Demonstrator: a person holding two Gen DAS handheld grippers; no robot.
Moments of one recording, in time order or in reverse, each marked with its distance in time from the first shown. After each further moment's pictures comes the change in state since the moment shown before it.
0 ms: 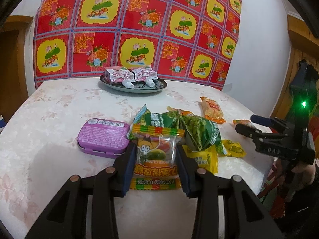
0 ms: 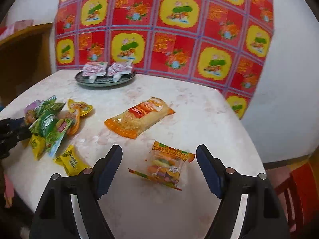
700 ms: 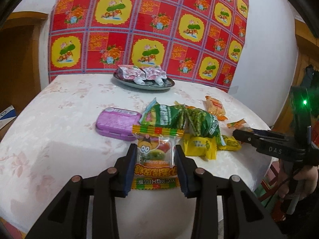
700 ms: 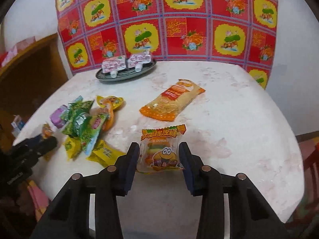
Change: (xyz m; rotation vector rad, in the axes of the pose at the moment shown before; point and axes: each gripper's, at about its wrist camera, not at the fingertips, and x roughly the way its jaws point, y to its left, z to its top) left arm -0.027 0.003 -0.013 -0.049 -0.004 0.058; right arm -0.007 0.018 -0.009 0.124 0.097 0.189
